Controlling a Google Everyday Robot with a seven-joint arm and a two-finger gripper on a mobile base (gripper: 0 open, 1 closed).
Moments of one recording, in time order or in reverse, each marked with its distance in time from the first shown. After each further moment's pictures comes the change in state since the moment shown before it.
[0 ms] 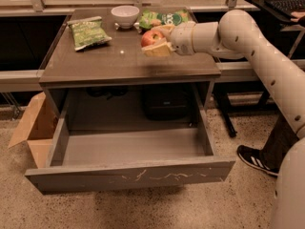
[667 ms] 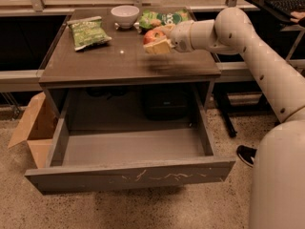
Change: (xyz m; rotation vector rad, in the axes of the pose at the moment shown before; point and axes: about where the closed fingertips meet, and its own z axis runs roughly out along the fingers) arm 0.022 -0.030 0.014 0.028 0.053 0.082
